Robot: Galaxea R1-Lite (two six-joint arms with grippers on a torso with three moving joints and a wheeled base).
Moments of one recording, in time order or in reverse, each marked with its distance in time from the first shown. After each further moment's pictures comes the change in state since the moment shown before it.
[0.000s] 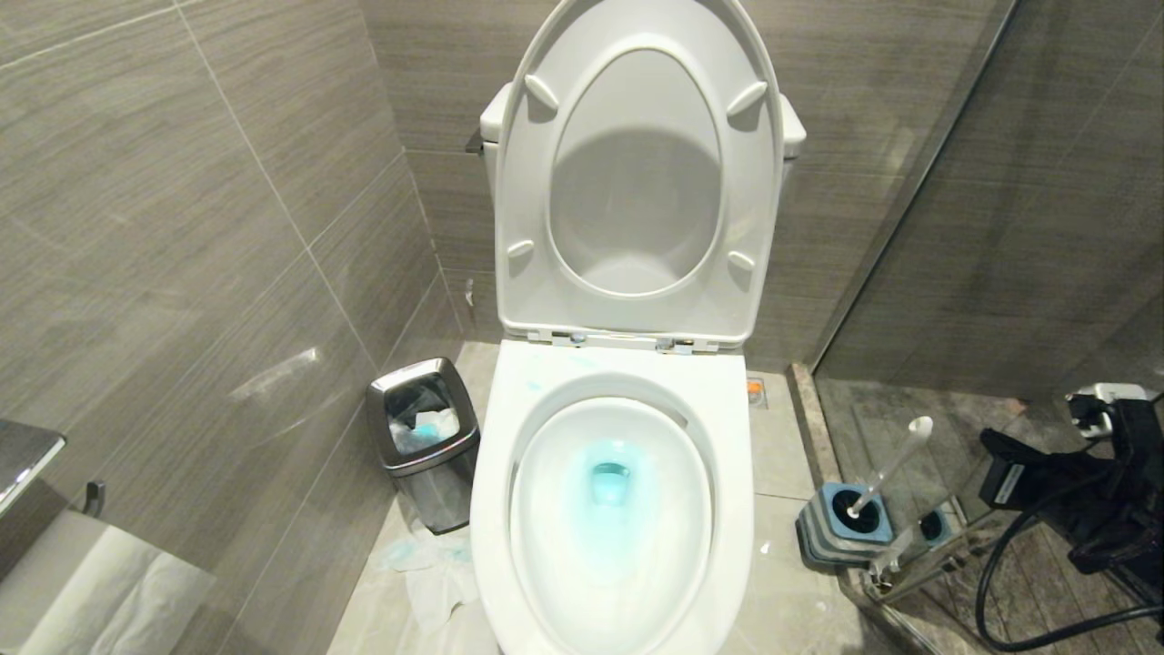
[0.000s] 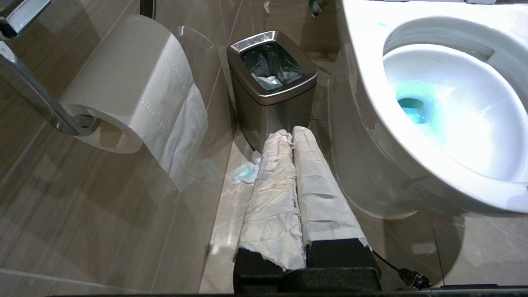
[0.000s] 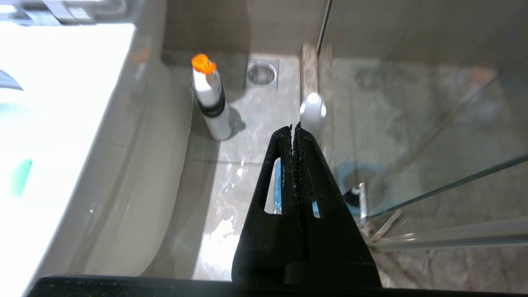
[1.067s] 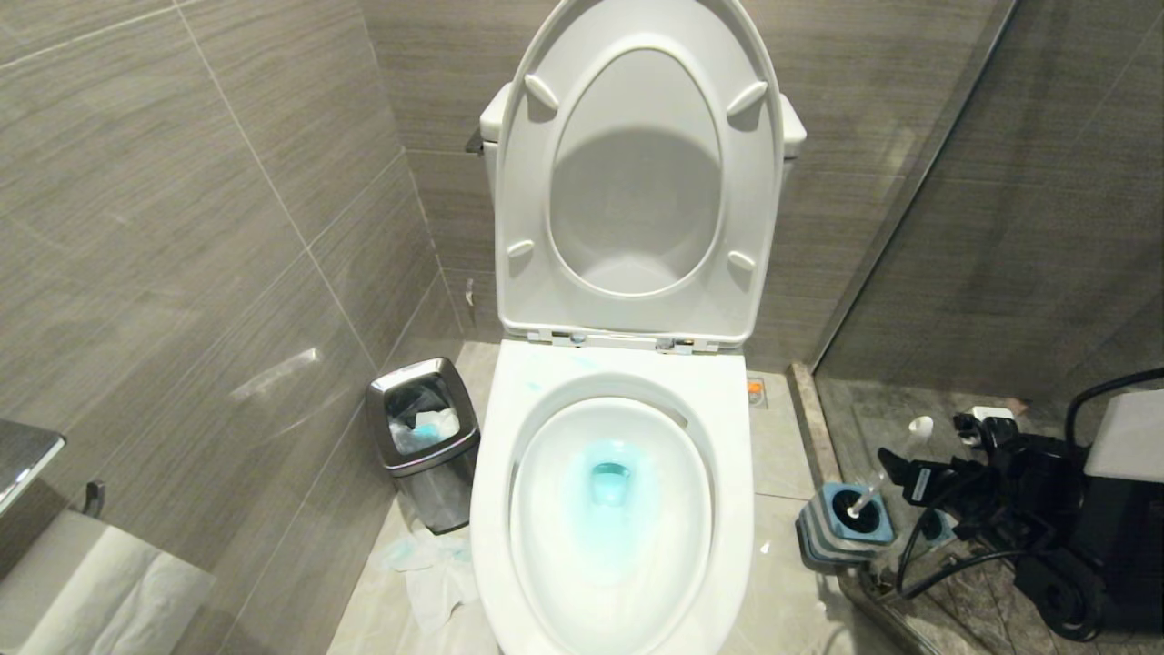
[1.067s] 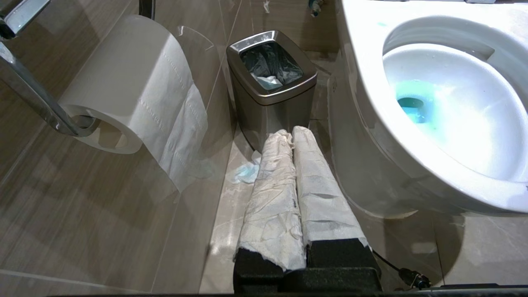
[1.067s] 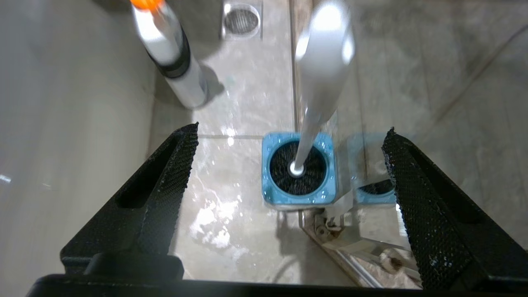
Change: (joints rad) left arm 0.000 0.000 0.000 0.000 0.000 0.001; right arm -0.007 0.461 -0.314 0.000 -0.040 0.021
